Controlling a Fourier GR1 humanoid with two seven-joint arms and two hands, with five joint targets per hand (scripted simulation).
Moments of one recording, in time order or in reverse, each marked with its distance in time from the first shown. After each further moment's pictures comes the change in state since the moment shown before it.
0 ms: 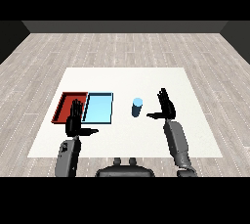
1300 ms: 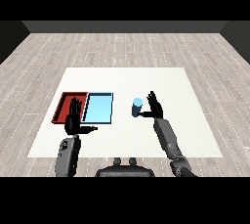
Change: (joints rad) left arm -0.033 0.005 0.023 0.042 0.018 0.012 -0.027; right arm -0.159 0.066 0.009 0.374 -0.023 -0.046 -0.106
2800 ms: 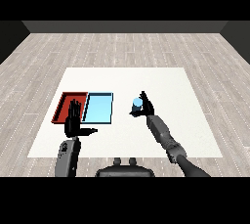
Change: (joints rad) left arm 0.037 -0.006 -0.013 -0.037 -0.007 0.004 -0.014; right arm -0.238 0.015 0.071 0.429 -0.080 -0.003 -0.193
